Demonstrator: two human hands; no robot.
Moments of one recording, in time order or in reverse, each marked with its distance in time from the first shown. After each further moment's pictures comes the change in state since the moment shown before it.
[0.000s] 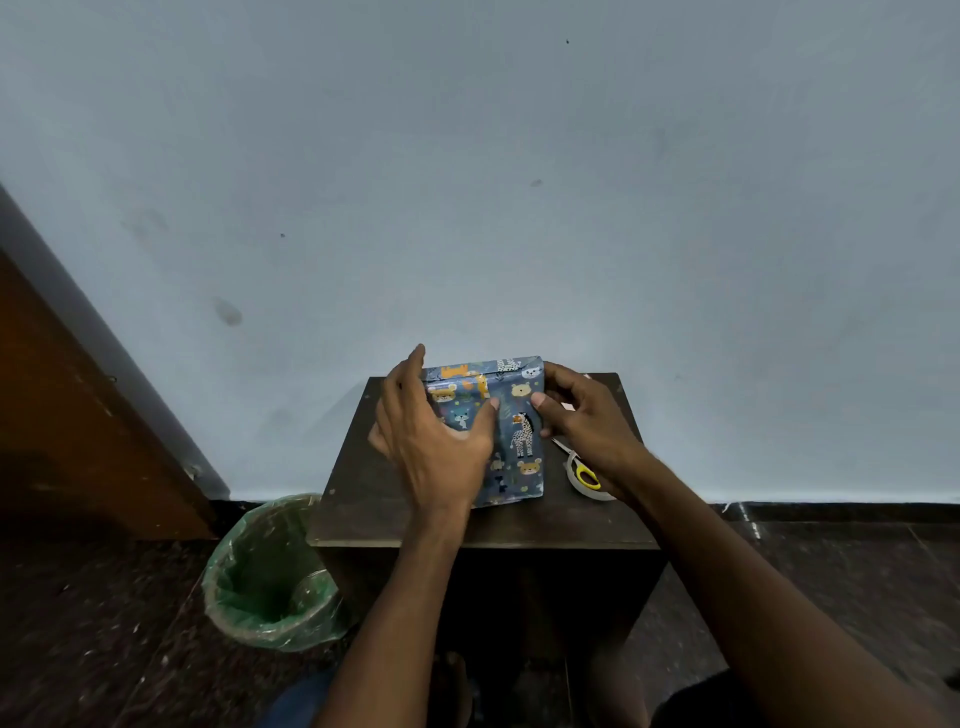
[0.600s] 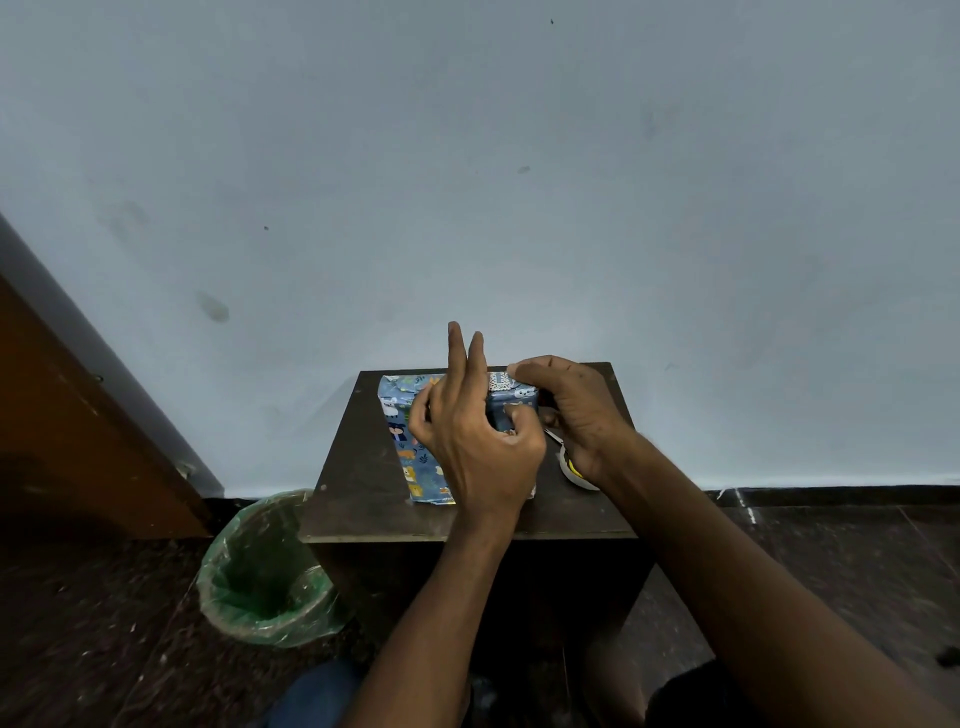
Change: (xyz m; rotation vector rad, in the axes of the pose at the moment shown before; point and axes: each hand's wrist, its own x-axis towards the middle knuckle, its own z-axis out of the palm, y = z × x) left_hand -0.030 0.043 0.016 -0.104 -0.031 0.172; right_hand 0.006 -0.019 0.013 0.383 0.117 0.269
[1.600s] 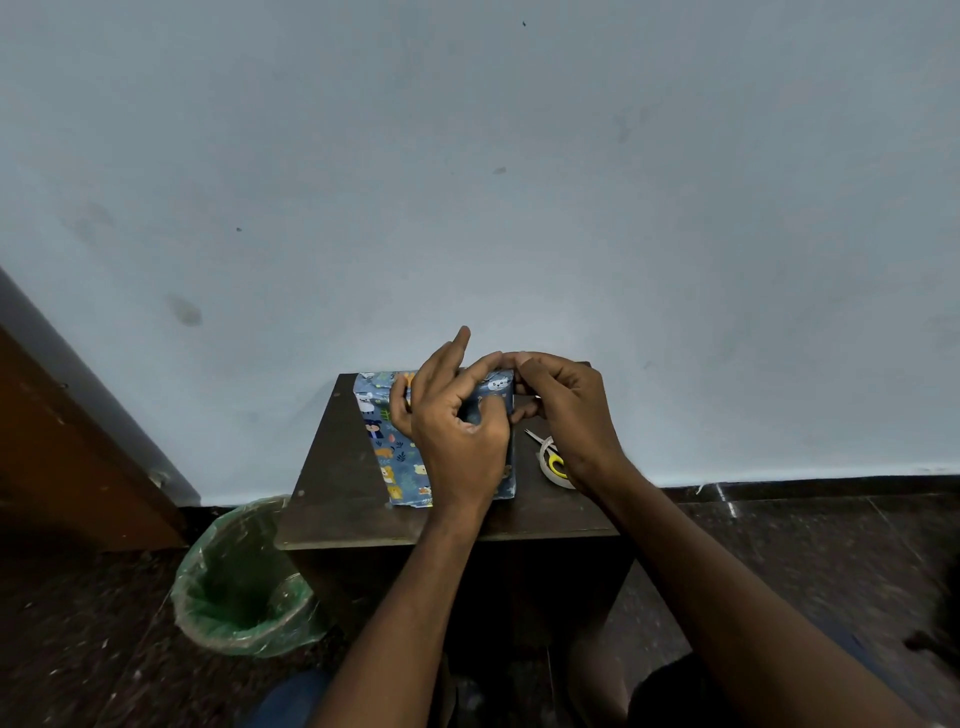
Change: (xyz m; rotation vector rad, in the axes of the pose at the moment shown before) left_hand 0.008 -0.004 0.003 -0.247 -0.093 -0.090; right_hand -0.020 -0.001 -0.009 -0.102 0.054 -0.318
